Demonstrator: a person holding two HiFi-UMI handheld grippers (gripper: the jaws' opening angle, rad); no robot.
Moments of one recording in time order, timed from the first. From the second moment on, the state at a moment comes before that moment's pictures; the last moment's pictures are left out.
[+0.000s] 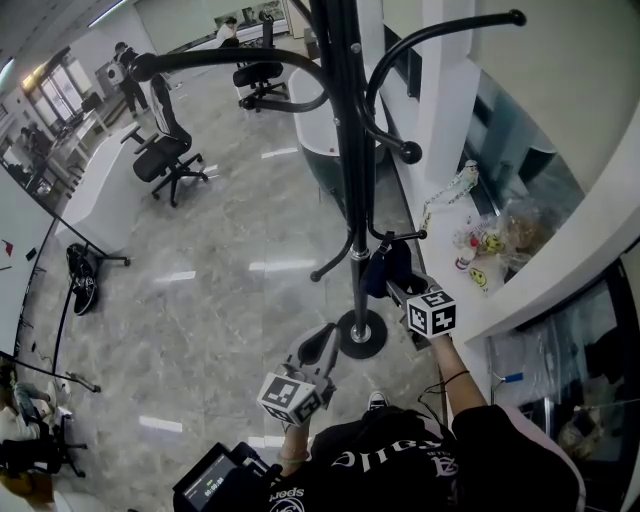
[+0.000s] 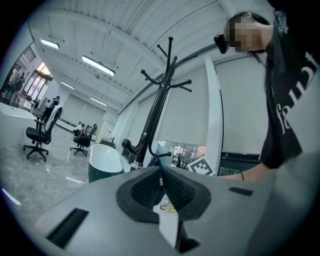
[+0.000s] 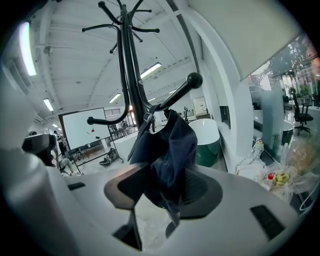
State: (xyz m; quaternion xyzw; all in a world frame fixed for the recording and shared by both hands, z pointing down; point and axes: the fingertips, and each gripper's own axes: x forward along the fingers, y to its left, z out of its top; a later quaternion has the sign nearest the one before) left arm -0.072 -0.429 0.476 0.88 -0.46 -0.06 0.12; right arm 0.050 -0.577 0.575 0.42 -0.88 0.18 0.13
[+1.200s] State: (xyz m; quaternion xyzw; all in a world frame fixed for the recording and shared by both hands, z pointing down) left arm -0.093 -0.349 0.473 0.91 -0.40 -0.07 0.12; right arm 0.017 -0.422 0.514 0.44 -0.88 0.17 0.04
